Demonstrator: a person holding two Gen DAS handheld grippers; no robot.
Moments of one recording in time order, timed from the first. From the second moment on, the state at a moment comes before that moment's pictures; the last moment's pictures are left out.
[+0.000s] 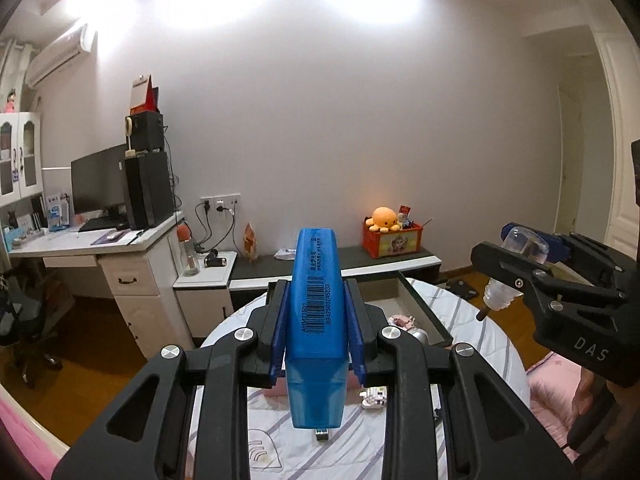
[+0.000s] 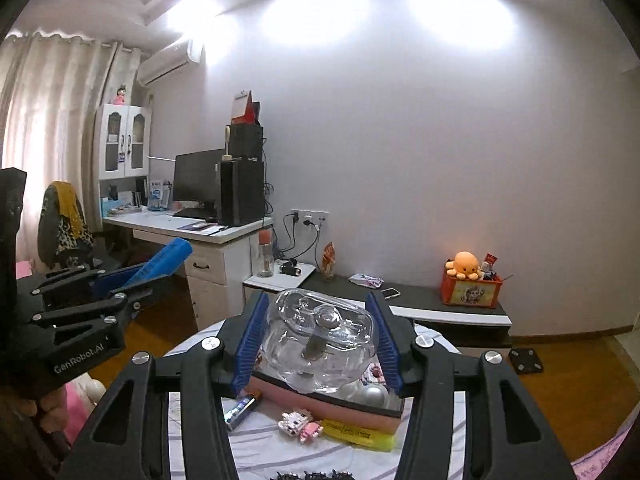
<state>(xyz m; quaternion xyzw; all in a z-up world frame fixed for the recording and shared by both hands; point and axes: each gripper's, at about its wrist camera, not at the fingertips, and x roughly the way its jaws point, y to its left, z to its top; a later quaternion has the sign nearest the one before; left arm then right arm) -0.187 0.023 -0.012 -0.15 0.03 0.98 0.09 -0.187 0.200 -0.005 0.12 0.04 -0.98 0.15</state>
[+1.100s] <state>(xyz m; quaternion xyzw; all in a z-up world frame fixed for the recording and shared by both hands) -0.410 0.088 -0.143 -0.34 0.07 0.93 0.12 -0.392 0.233 -0.128 0.28 0.01 -0.95 0.15</state>
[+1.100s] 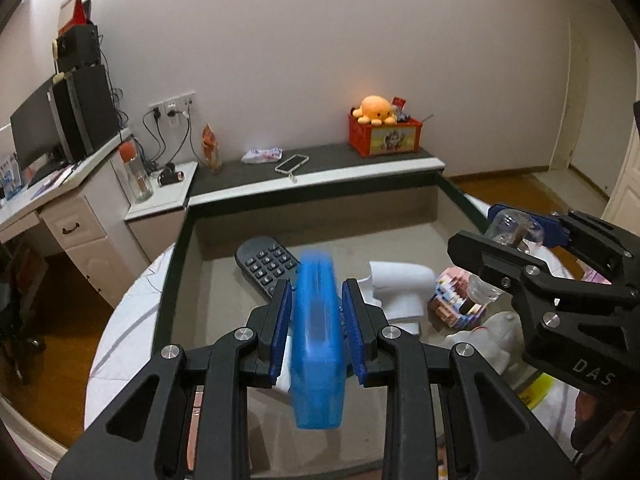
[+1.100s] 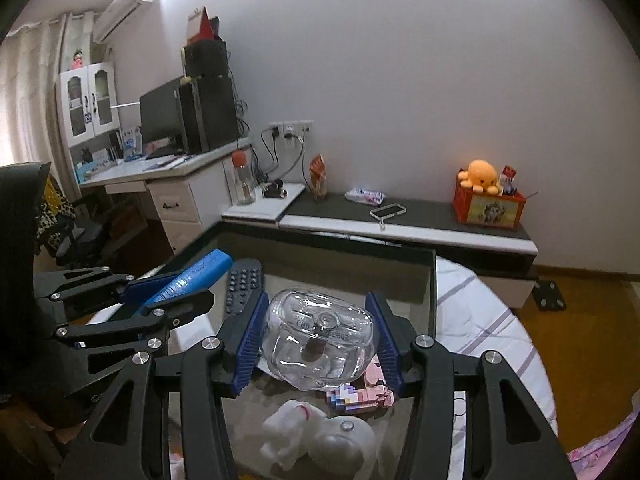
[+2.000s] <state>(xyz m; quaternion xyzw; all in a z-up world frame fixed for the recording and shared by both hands) -0.329 0.033 -0.100 -0.28 0.03 0.96 0.06 -0.321 0.227 -0.089 0.23 0.02 -0.97 0.09</state>
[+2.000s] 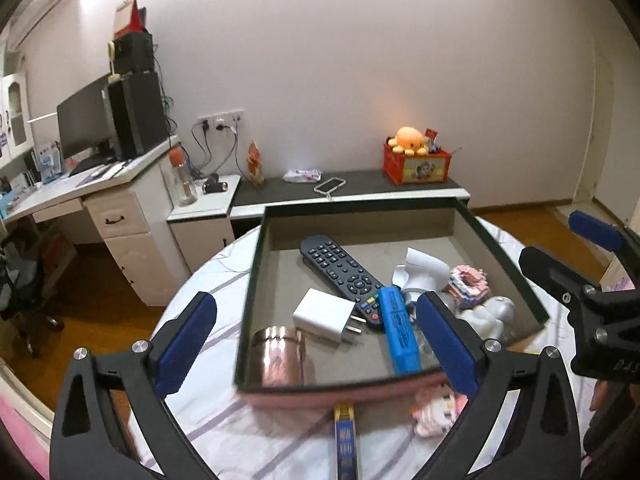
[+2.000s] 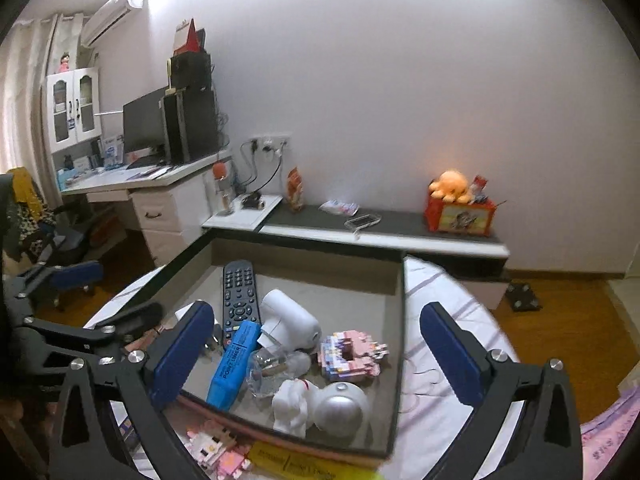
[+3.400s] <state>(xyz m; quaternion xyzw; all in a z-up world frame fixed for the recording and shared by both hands) -0.145 -0.012 -0.051 -0.16 0.04 0.99 0.04 -0.139 0.205 -0.043 0.14 0.07 -0.99 0.04</state>
